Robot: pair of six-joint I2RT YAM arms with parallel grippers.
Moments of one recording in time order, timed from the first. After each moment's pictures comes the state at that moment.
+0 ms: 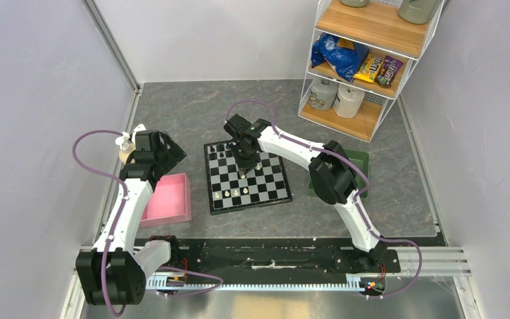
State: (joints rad) left arm 0.02 1.04 0.80 -0.52 -0.12 -0.65; right arm 0.85 2.27 1.95 -0.88 -0.09 0.42
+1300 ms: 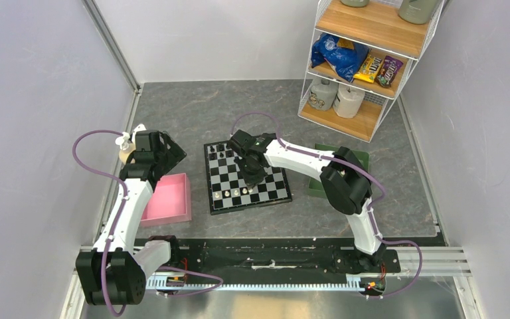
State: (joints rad) left arm 0.02 1.04 0.80 -0.52 -0.12 -0.65; right arm 0.91 2.09 1.66 -0.82 -0.02 0.49
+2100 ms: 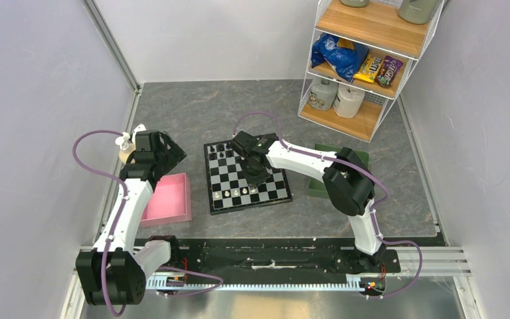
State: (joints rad) left arm 0.02 1.04 0.80 -0.52 -0.12 -0.65; right arm 0.91 2.06 1.61 -0.80 0.02 0.49
